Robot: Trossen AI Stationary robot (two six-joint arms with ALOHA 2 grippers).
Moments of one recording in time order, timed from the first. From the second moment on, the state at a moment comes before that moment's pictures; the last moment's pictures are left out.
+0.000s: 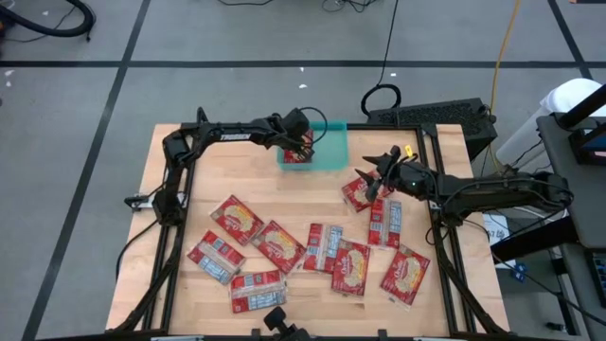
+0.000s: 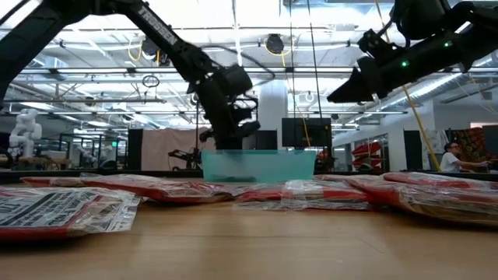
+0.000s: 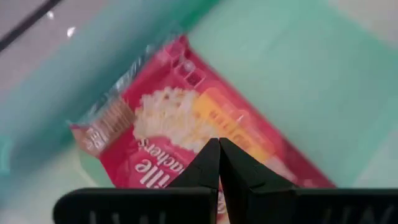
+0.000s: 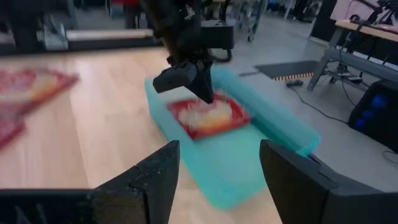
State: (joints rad) left arm 0.53 2.04 1.45 -0.36 -0.10 -0.14; right arm -0.20 0.92 0.29 0.35 0.37 -0.01
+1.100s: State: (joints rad) left arm 0.40 1.39 0.75 0.08 -0.24 -0.24; right arm -0.50 1.82 1.31 -0.24 -0.21 -0.11
